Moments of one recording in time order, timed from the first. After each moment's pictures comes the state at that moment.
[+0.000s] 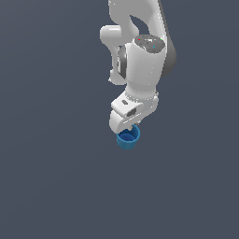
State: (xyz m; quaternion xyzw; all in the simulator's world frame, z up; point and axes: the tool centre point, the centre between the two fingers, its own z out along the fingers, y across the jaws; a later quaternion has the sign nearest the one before) arm 0.027 0.054 0.219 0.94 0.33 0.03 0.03
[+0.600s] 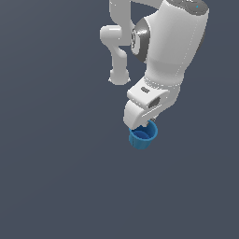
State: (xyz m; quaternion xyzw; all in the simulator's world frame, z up) arm 0.055 0.097 0.284 0.94 0.33 0.03 0.03
